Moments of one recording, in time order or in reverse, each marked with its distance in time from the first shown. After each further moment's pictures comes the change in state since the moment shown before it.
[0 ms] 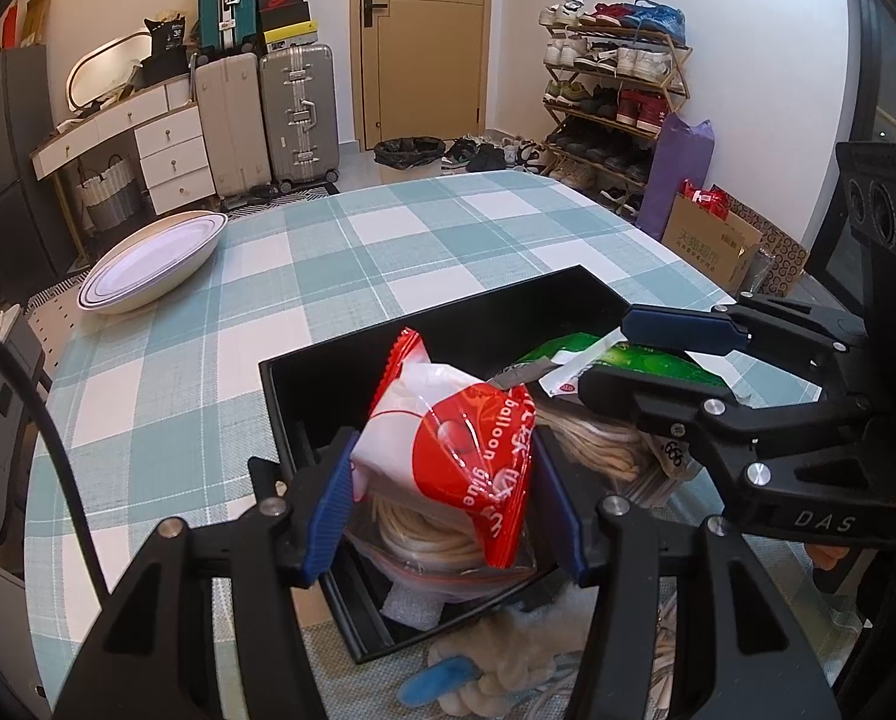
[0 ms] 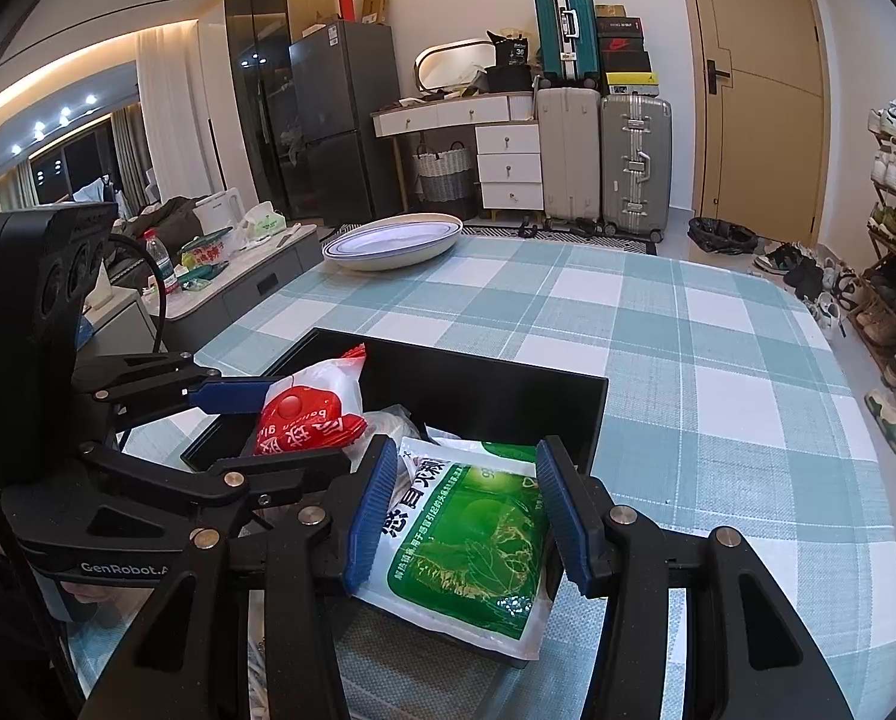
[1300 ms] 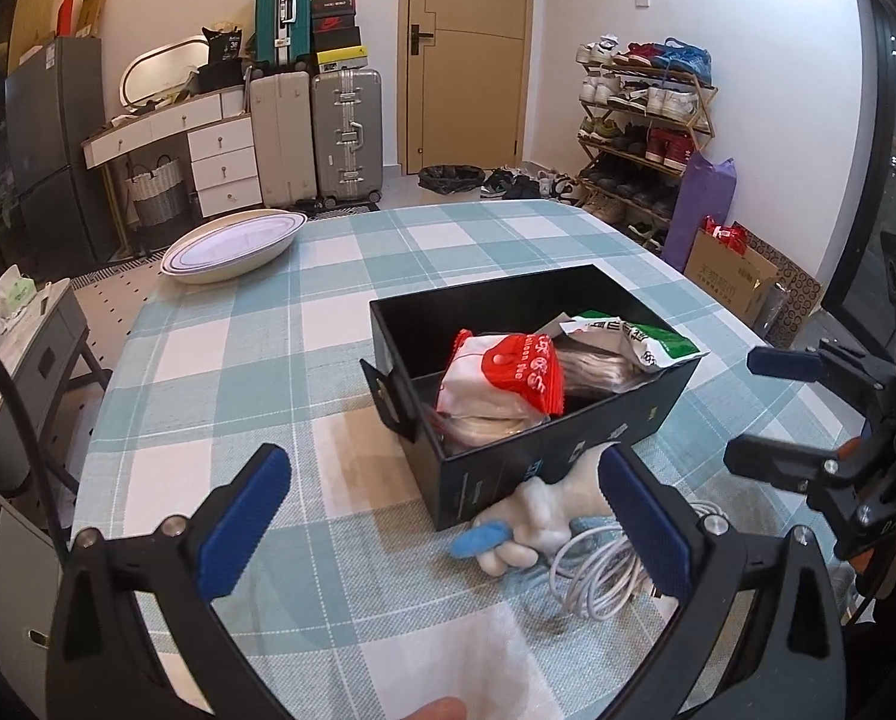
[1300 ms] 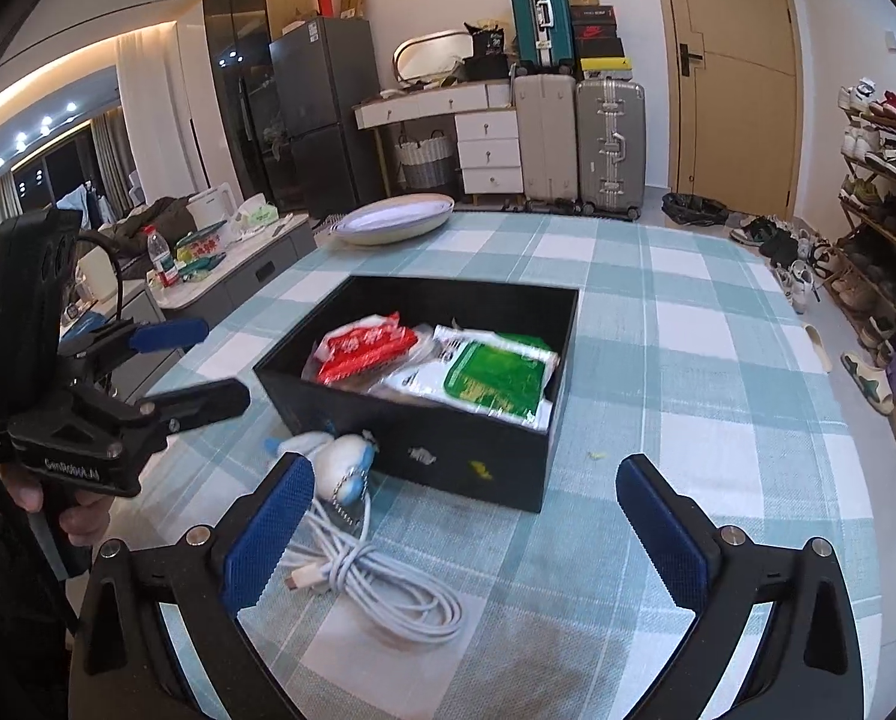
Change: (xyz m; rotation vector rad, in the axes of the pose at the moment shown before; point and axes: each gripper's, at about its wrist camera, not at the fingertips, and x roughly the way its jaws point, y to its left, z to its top) left arm -0.075 0.016 -0.049 -0.076 -0.081 0.075; right arm -0.071 0.027 -0.049 0.045 0.053 -0.045
